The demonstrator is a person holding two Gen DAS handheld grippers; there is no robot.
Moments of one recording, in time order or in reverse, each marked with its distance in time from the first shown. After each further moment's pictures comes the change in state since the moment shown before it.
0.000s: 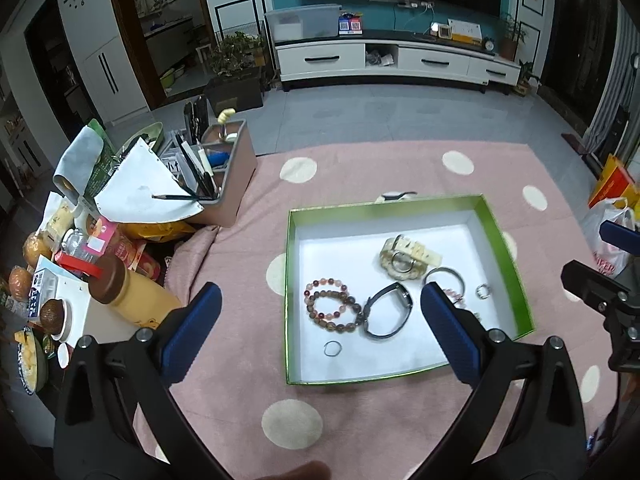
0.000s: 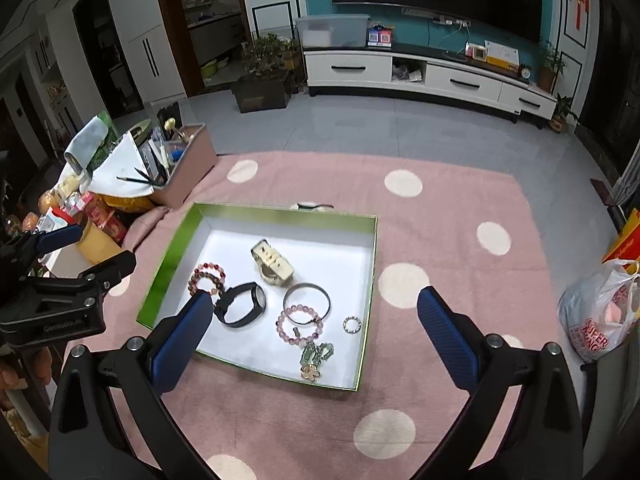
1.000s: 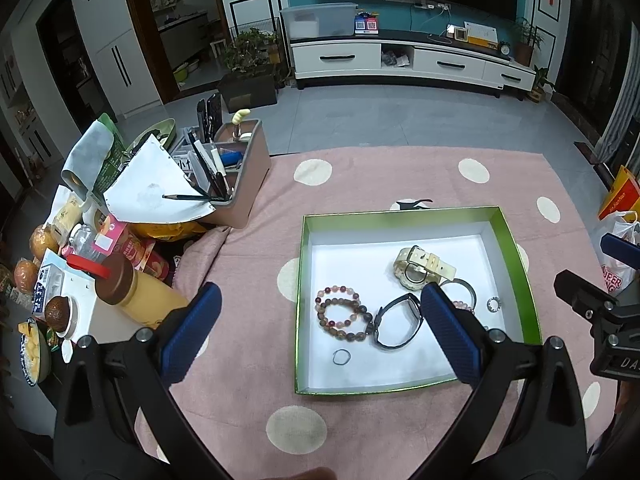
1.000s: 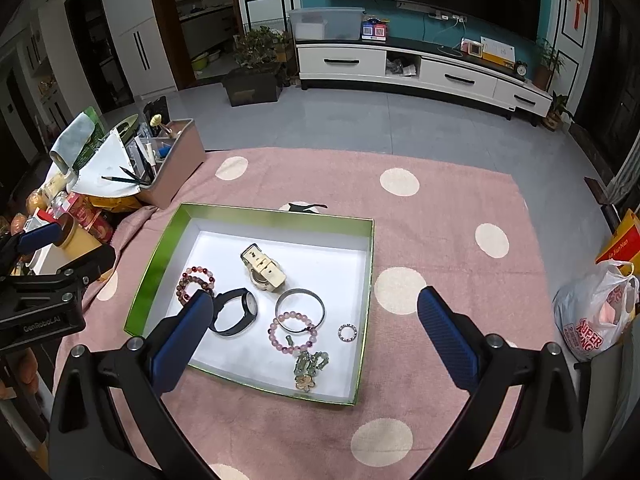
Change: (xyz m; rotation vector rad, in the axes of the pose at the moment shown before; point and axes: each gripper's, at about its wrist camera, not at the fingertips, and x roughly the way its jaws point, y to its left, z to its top) left arm 0.010 0.002 0.009 -0.032 0.014 0.044; right arm 0.026 0.000 0.006 0.004 0.039 -0.036
